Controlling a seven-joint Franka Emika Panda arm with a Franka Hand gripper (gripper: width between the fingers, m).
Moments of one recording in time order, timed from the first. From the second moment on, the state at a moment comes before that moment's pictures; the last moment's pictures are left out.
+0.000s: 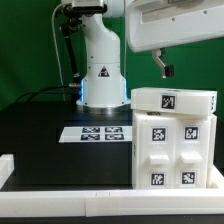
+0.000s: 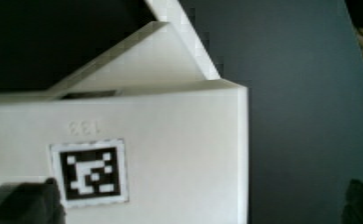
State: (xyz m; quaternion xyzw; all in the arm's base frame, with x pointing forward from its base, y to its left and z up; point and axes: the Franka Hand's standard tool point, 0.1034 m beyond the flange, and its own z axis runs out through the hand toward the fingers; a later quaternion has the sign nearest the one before) arm 0.608 0.110 0.192 -0.98 0.18 -0.03 0.07
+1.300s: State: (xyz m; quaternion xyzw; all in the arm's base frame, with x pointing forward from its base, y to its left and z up) arm 0.604 0.088 0.179 -0.90 -0.43 -0.04 0.03
